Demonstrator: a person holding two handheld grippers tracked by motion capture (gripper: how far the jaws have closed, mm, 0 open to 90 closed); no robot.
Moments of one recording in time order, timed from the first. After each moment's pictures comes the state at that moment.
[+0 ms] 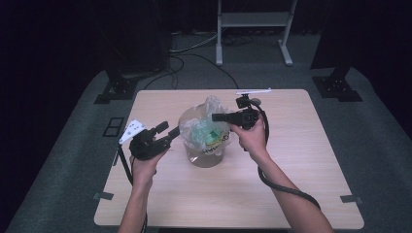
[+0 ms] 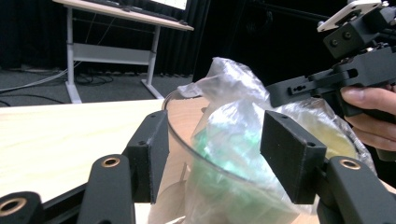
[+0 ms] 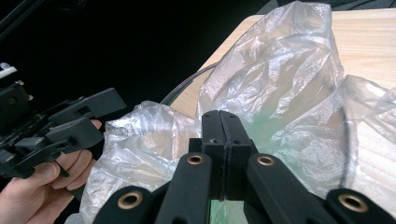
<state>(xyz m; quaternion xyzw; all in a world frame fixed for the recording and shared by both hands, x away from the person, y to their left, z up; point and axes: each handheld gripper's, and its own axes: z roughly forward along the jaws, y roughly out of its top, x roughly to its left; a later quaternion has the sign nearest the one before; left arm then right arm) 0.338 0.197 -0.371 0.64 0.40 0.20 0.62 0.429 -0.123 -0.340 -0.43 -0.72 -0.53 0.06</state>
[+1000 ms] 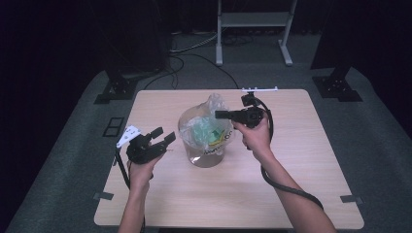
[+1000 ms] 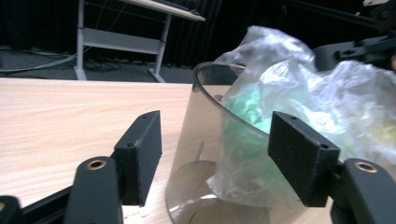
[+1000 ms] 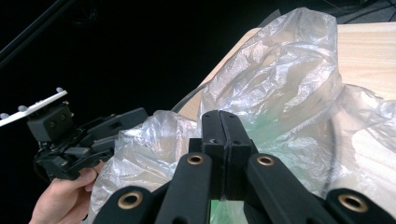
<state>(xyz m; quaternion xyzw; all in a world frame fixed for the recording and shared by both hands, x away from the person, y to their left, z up) 0.341 0.212 -0.393 0.64 0.43 0.19 0.61 0.426 -0.134 -0.331 -0.43 -0.71 -0.55 0.06</state>
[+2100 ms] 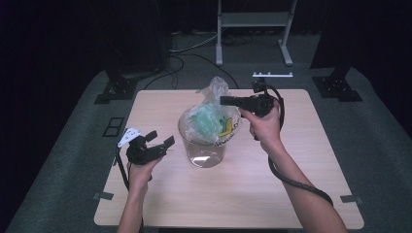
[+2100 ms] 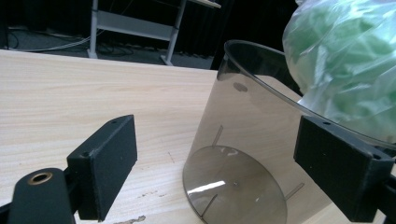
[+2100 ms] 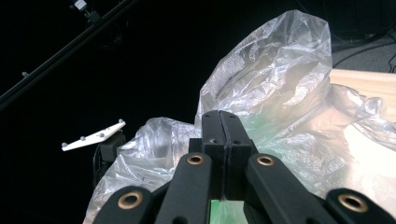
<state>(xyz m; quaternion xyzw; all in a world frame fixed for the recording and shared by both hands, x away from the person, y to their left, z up) 0.346 0.218 -0.408 0.64 0.46 0.18 0.59 0.415 -0.151 -0.277 -0.40 -0.70 -0.59 0.05</state>
